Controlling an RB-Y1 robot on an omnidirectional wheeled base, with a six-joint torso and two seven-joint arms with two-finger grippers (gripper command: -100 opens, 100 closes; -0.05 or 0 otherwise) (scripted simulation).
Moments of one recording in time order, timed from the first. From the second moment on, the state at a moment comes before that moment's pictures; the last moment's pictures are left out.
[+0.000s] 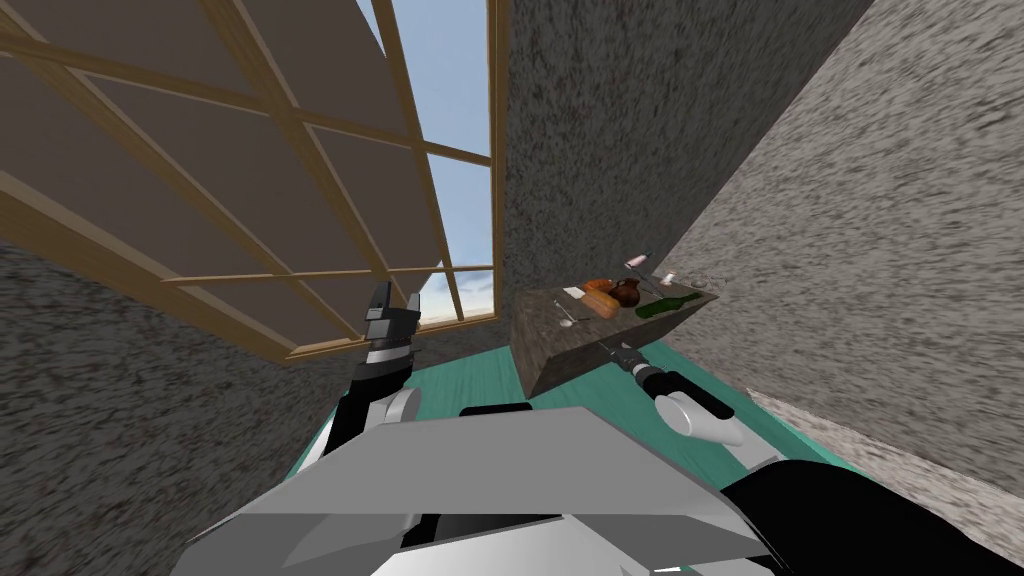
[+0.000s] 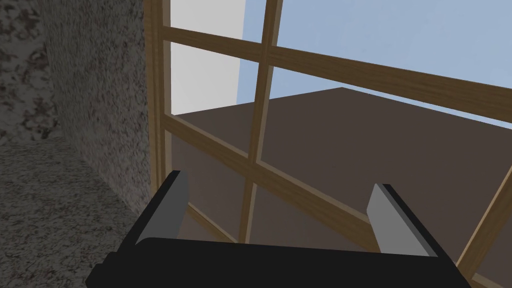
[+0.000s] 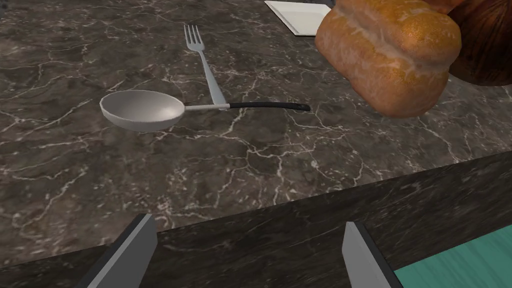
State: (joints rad) left arm 0.51 -0.03 -0.06 -2.31 -0.02 -0.44 0.00; right arm 0.66 -0.79 -0.27 -1.84 -0.88 0.16 -1.40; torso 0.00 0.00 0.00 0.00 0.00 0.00
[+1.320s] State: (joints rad) left arm 0.51 -0.03 -0.06 -2.31 -0.02 -0.44 0.00; right arm 0.74 -1.00 -0.32 -1.72 -1.18 0.37 -1.79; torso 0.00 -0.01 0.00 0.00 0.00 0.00
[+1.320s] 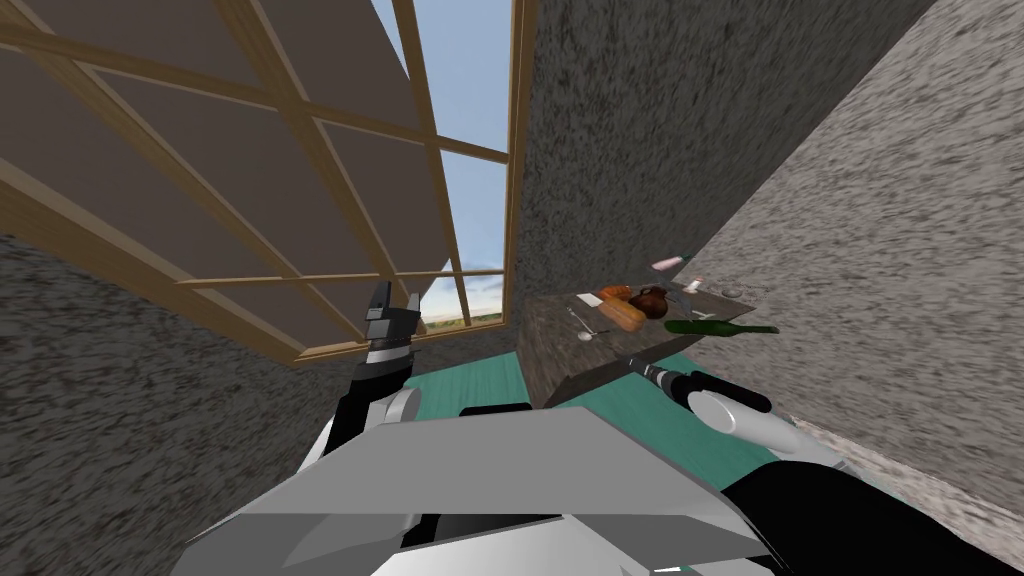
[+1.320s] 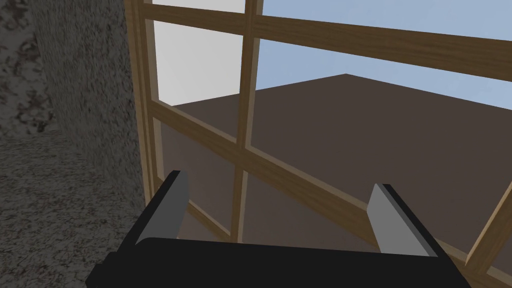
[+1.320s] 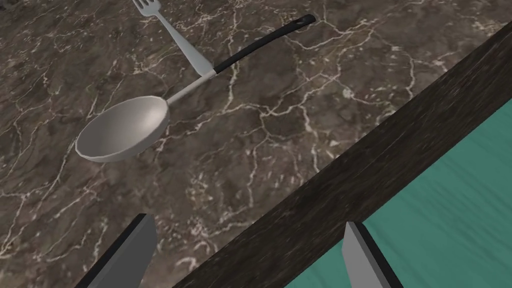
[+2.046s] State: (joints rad) left arm 0.51 -0.03 -0.06 -2.31 -0.02 -0.44 0.00; right arm 0.78 -1.11 -0.33 -1.66 -1.34 0.49 -1.99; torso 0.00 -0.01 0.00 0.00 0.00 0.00
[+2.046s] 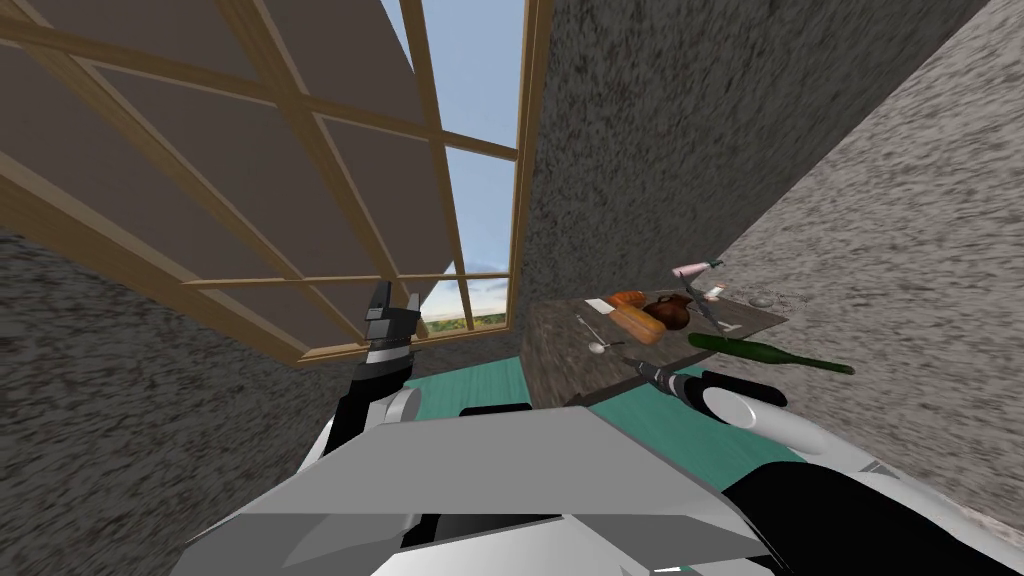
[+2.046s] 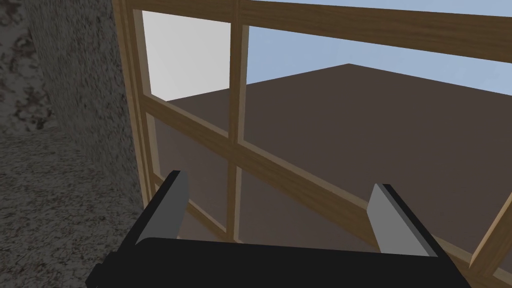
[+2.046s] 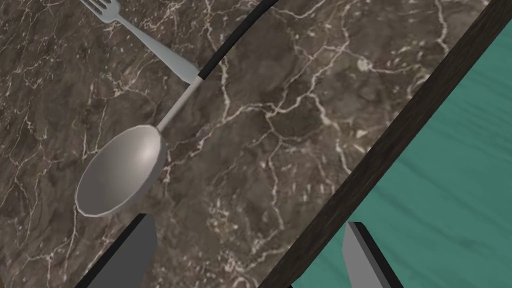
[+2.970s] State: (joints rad) left arm 0.51 -0.03 -0.06 -2.31 -0.02 -0.44 0.00; right arm 0.84 -1.24 -0.32 -1.59 -1.56 0.67 -2.27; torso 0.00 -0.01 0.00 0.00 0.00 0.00
